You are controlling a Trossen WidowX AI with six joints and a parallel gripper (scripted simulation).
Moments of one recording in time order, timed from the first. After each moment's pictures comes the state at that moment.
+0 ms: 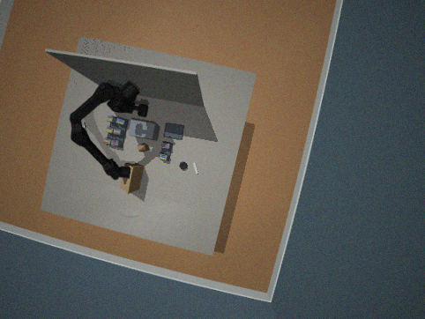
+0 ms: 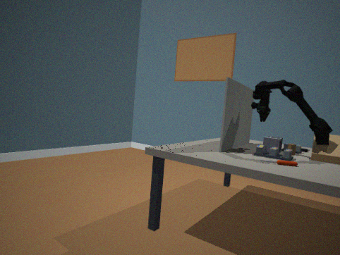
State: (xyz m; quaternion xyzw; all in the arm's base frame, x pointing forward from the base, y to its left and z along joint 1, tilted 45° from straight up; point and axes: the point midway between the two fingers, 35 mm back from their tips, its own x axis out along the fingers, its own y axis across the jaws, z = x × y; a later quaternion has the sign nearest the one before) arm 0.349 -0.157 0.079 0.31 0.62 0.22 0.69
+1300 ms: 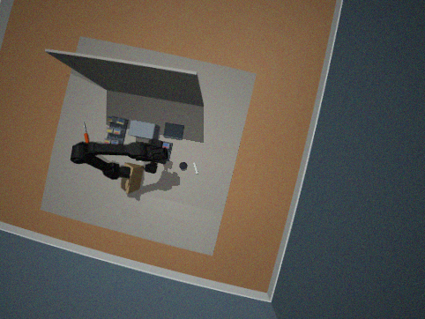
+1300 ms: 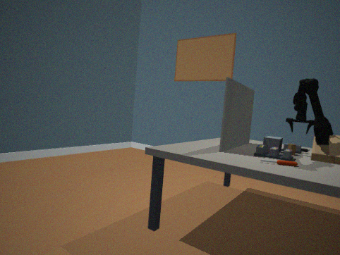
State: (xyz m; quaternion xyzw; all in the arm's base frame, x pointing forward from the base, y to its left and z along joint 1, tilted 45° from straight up) arm 0.116 -0.193 -0.081 0.71 0.58 -0.31 0.25
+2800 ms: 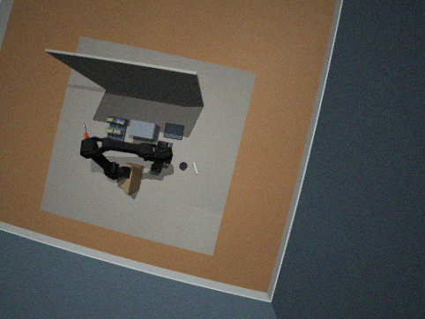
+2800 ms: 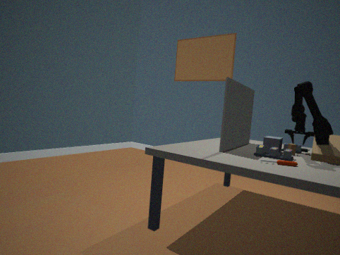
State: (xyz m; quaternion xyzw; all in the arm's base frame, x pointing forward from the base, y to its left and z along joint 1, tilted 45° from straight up) arm 0.126 -0.140 -0.143 0.71 0.58 -0.32 0.24
